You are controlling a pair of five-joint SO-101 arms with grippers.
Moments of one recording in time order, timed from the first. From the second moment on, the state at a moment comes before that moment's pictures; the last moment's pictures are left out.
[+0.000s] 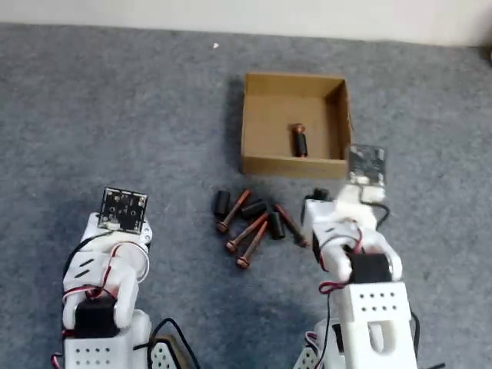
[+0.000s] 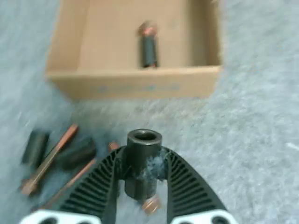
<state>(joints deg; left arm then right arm) -8.5 -103.6 87.5 55.3 -10.7 -8.2 -63.8 69.3 43.1 -5.7</state>
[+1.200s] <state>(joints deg) 30.1 -7.2 34.3 63.3 -14.8 1.1 -72.8 79.1 29.8 -5.7</state>
